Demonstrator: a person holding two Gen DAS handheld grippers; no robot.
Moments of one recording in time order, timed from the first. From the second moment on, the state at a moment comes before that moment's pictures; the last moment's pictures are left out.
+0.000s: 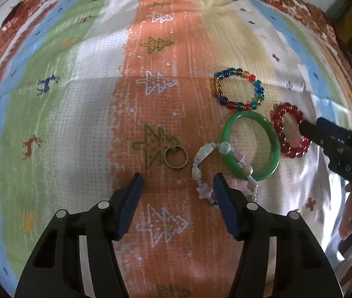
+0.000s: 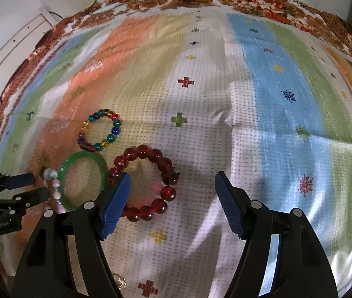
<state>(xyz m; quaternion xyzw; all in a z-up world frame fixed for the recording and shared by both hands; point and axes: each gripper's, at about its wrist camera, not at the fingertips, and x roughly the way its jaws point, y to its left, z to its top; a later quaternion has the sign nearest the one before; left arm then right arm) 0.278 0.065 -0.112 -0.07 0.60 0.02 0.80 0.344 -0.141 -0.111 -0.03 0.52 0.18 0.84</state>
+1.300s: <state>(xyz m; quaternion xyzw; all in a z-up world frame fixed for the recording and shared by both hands) 0.264 0.073 -0.072 -0.12 0.55 0.00 0.82 0.305 -0.126 -0.085 -0.08 0.48 0.19 0.85</state>
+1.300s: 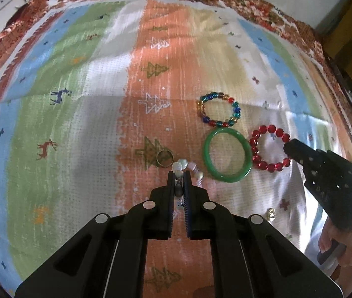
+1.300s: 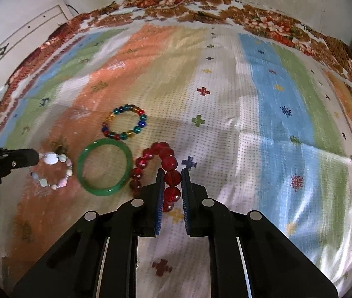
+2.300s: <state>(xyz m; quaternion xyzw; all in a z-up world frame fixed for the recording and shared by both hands) 0.224 0.062 -0.022 -0.10 0.50 -0.01 0.86 0.241 -0.125 -0.024 -0.08 0.39 0.23 0.89</state>
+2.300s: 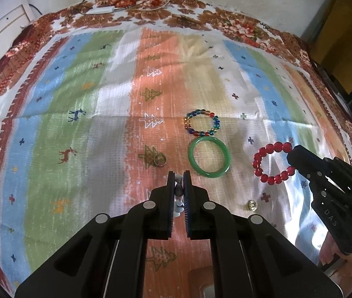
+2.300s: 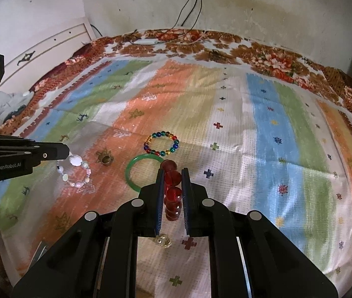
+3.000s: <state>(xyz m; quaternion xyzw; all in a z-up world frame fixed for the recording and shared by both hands) 0.164 0.044 0.015 -0.10 0.45 -0.03 0.89 0.180 -0.134 0.007 -0.07 0.34 0.26 0.90</state>
